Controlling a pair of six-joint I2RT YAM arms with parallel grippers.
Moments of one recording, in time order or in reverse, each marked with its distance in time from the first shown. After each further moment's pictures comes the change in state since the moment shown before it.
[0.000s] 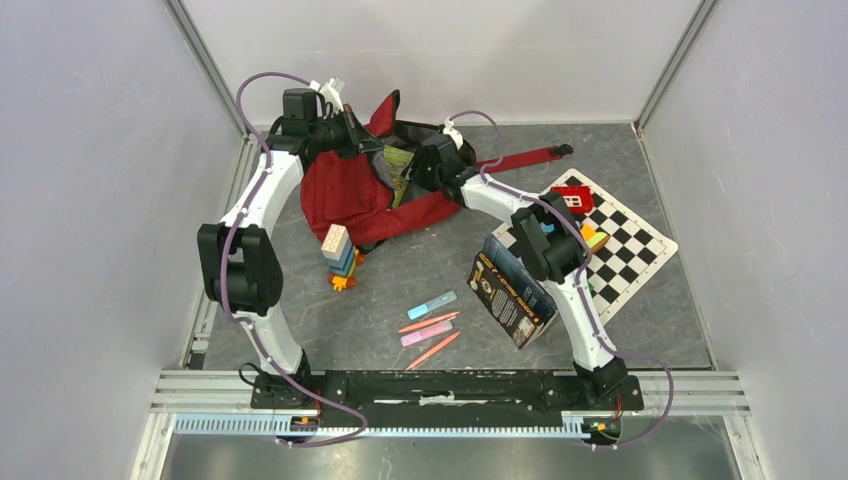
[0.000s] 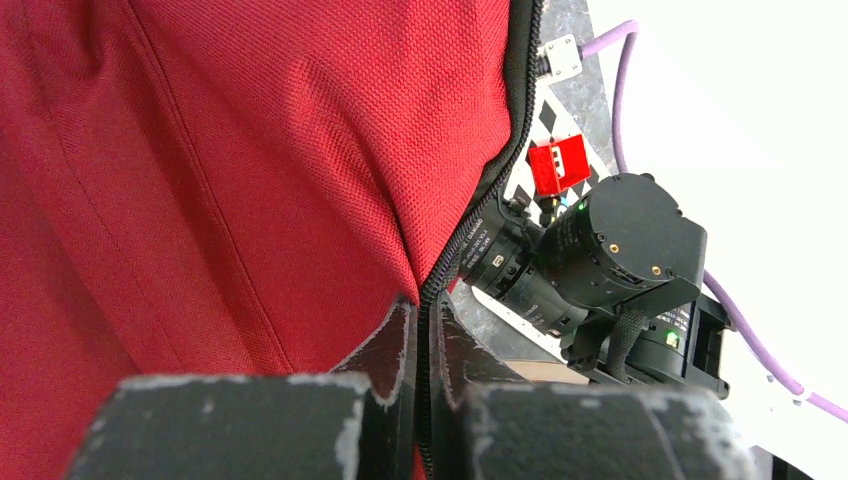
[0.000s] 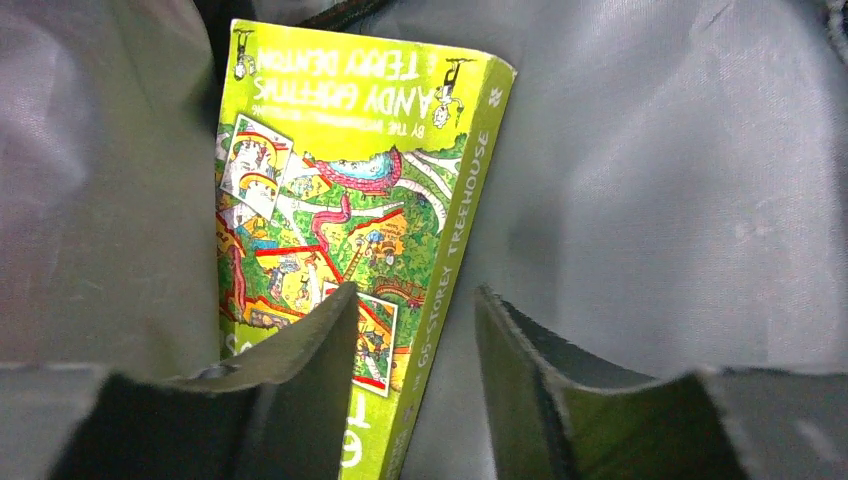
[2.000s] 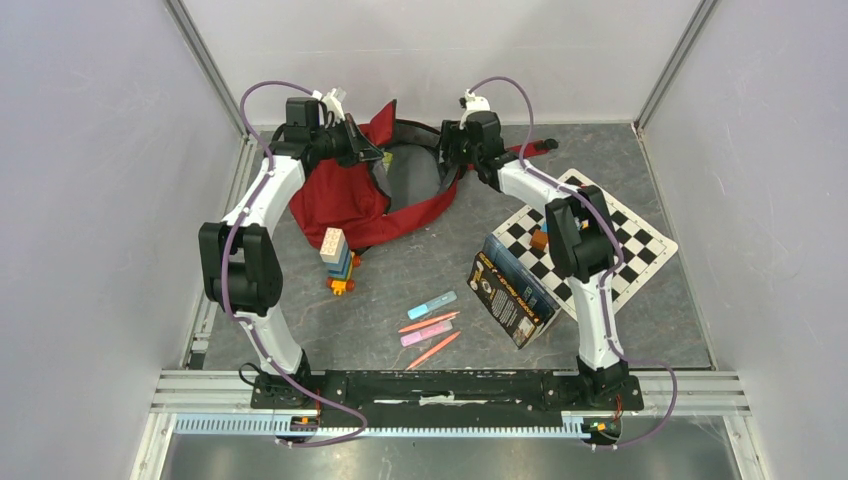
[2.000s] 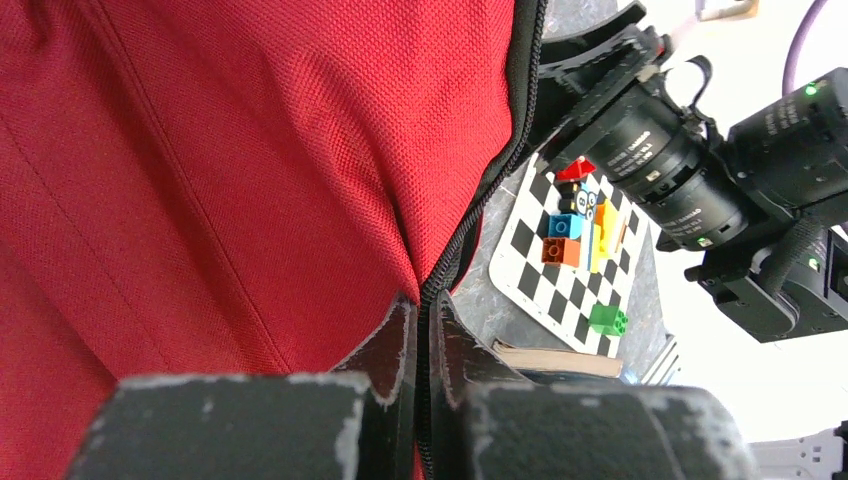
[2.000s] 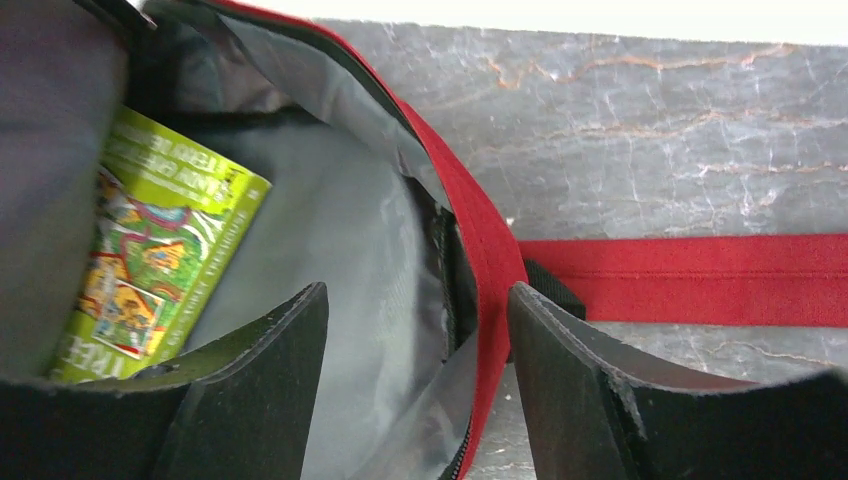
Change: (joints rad) left arm 0.000 -0.003 -0.069 0.025 -0.005 0.008; right arm -0.169 -0.162 -0.116 0.108 -0.101 -0.517
